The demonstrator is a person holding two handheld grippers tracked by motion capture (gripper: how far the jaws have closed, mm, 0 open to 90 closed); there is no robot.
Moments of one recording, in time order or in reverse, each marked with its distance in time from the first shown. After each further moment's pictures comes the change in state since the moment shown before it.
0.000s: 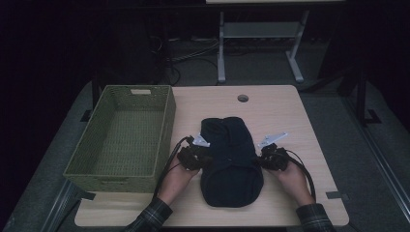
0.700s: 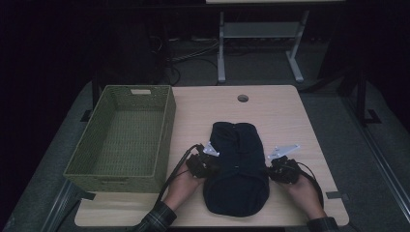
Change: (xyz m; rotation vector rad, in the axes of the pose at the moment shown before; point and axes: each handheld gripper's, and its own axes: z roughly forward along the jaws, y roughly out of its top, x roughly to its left) left arm -0.026 -0.008 0.018 0.052 -0.073 0.065; right arm 0.015 -0.032 -0.024 -0.004 -0.004 0.007
